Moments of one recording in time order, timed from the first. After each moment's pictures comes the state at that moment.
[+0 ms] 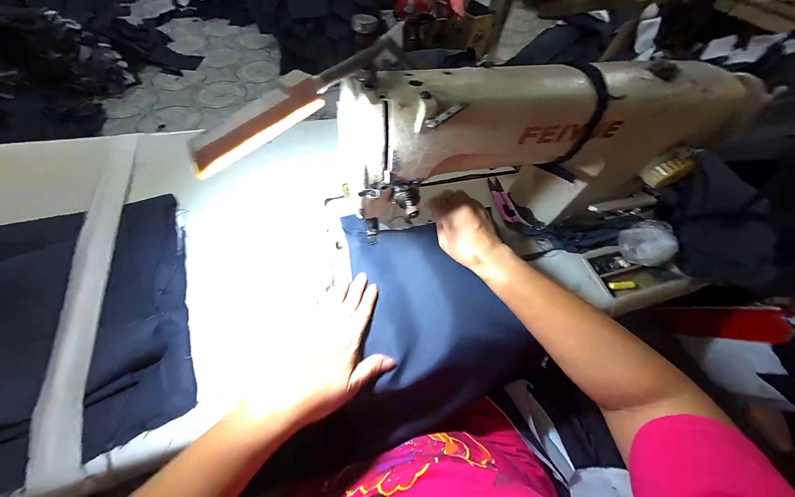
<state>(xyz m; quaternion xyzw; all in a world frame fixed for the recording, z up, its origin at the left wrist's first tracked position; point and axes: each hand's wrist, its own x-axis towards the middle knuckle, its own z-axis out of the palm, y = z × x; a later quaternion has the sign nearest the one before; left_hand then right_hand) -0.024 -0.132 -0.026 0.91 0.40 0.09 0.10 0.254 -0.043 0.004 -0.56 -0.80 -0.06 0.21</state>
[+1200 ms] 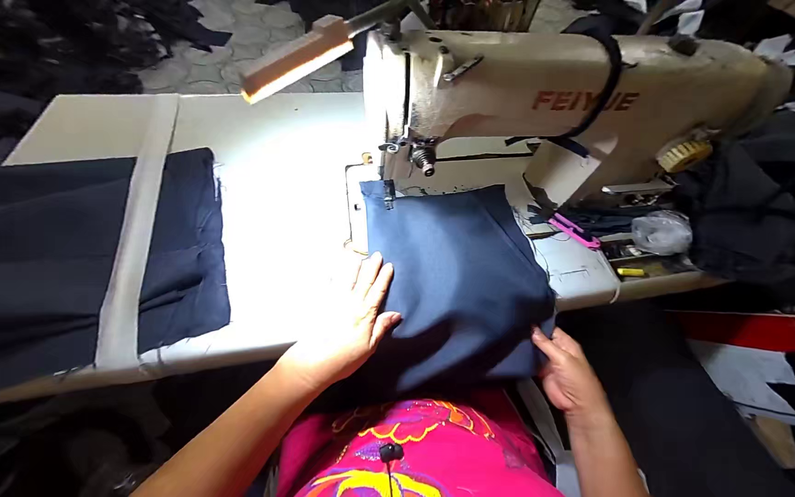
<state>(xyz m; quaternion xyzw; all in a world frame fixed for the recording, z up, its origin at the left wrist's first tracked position) -0.015 -0.169 -0.036 0.88 0.44 0.14 0.10 0.296 -0.270 -0.061 -0.66 -0.30 0.42 0.54</state>
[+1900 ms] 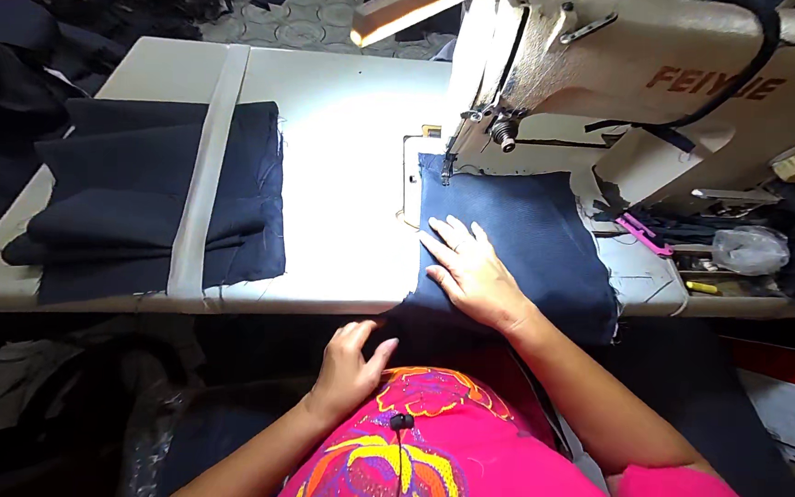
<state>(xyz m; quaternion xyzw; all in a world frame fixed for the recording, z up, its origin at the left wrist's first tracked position) -0.054 -0.267 -0.100 0.72 0.55 0.35 0.26 0.177 -0.154 -0.033 -0.44 -0.88 0.07 0.19</state>
